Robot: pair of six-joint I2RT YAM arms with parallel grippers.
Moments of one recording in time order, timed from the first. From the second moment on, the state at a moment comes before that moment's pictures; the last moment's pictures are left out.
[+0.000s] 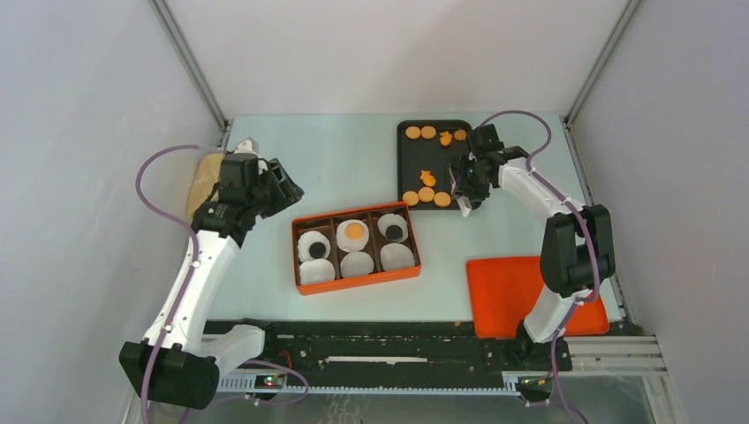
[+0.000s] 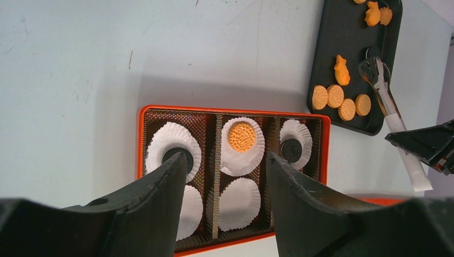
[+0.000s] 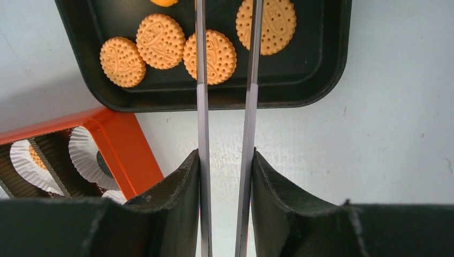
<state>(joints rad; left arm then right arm) -0.15 1.06 1.08 -0.67 0.01 -0.58 0.27 1.75 1.38 -0.68 -0.03 0.45</state>
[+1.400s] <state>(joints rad) -0.15 1.06 1.08 -0.67 0.03 -0.58 0.24 1.94 1.61 -0.80 0.04 0.47</state>
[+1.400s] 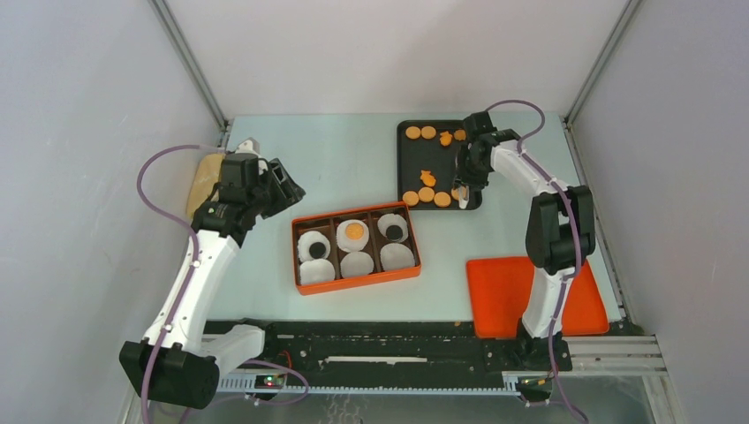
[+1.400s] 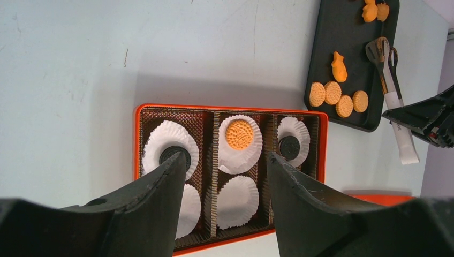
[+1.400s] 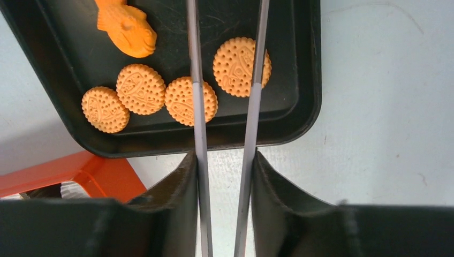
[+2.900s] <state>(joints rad) -0.01 1.06 1.08 -0.71 0.01 -0.58 1.17 1.53 1.39 -0.83 -0.12 0.31</state>
